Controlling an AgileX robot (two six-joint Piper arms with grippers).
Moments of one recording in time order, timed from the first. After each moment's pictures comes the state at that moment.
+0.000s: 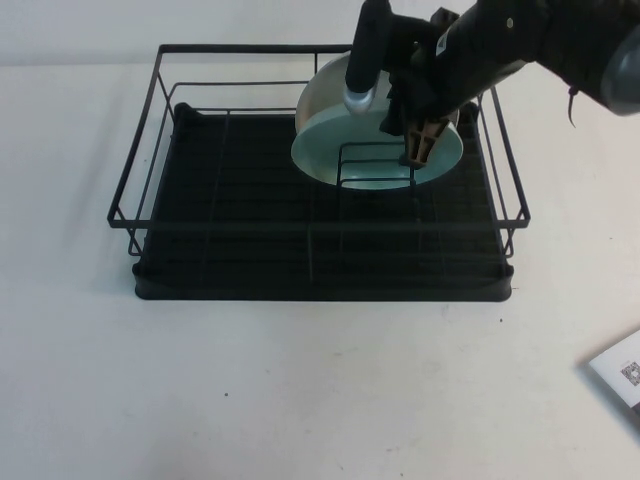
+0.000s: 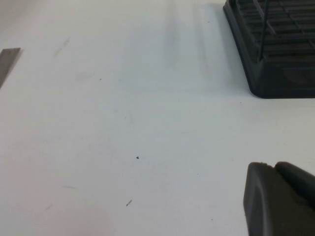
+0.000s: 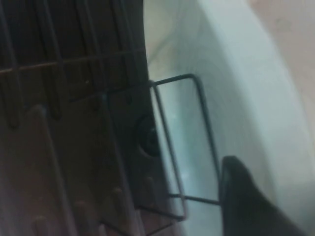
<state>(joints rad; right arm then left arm) 0.48 2.03 -1.95 0.07 0.83 -0.96 -0.10 -0.01 0.02 0.26 0.36 -0.12</state>
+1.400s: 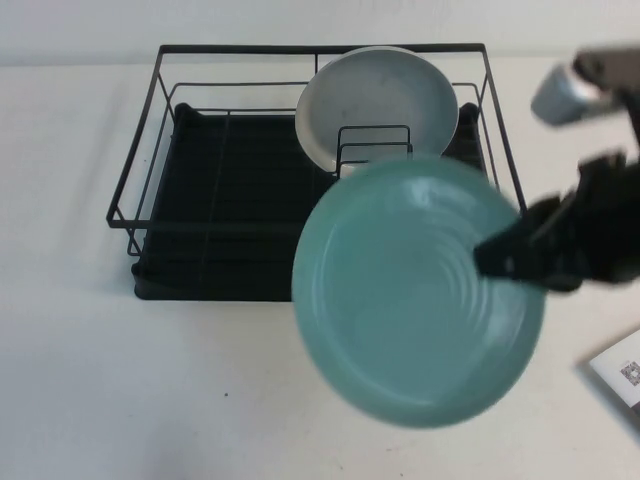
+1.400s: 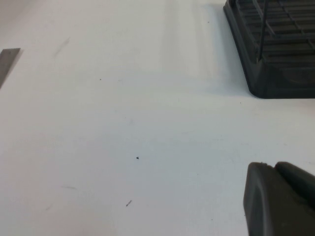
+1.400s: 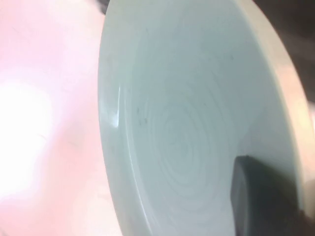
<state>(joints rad) 0.48 1.21 -1.14 0.41 0.89 -0.16 -0.10 -0.01 0.02 0.26 0.36 -0.12</state>
